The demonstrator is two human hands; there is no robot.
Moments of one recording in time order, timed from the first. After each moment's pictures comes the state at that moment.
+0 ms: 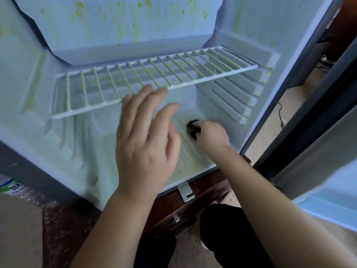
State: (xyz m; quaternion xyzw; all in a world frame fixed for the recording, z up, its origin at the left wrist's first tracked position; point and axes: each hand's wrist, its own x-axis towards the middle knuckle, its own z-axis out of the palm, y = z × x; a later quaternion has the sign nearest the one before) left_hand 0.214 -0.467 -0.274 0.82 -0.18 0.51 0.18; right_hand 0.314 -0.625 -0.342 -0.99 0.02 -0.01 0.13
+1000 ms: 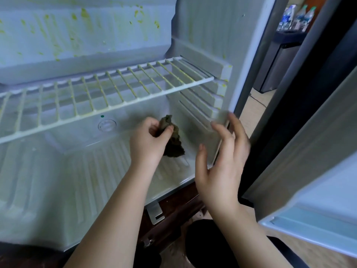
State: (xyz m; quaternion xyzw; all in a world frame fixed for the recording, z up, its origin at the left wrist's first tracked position) left_hand 0.313 -0.541 -0.327 0.83 0.04 0.15 0.53; right_hand 0.225 -0.666 -0.317 -0.83 -0.01 -0.44 0.35
